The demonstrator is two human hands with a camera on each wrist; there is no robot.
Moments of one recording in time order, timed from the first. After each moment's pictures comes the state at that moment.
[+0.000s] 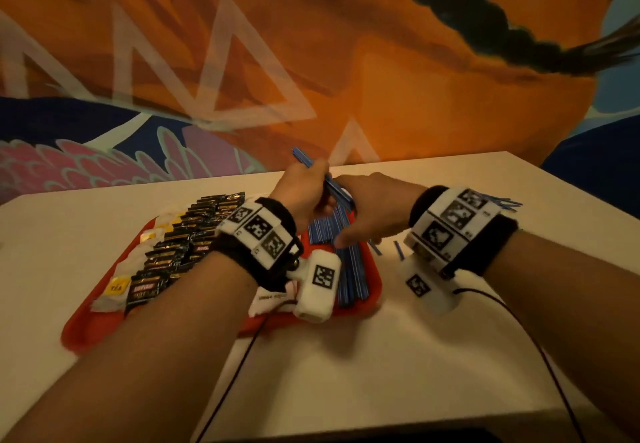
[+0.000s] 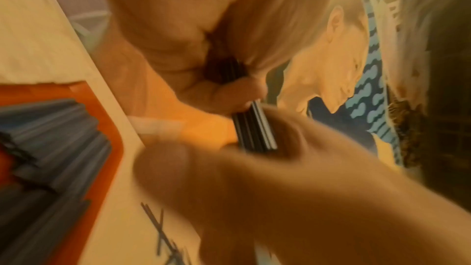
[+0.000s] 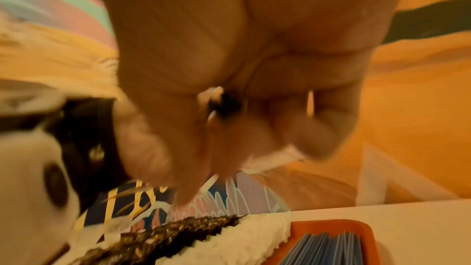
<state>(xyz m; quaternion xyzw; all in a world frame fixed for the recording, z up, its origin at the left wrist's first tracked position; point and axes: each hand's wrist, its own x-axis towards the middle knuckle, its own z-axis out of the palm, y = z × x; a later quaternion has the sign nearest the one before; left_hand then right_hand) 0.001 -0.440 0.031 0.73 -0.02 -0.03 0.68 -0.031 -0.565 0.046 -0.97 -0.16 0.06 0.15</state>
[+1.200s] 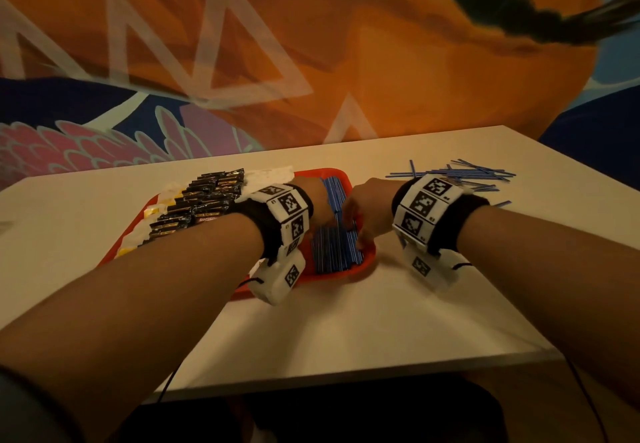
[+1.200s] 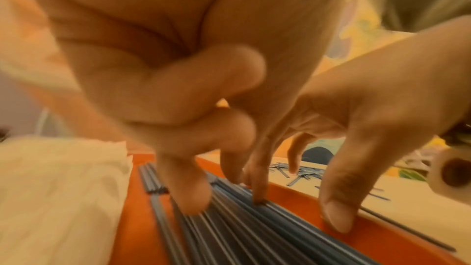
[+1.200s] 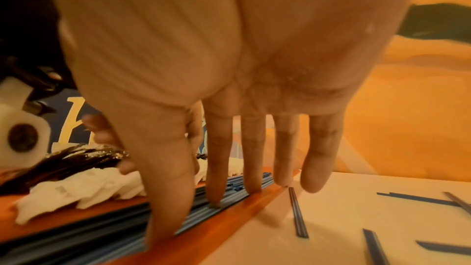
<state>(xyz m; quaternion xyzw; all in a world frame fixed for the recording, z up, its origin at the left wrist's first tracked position) -0.014 -0.442 0.009 0.99 -0.12 -0.09 0.01 -0.023 -0.571 -0.003 -0.98 -0.16 0.13 -0.03</state>
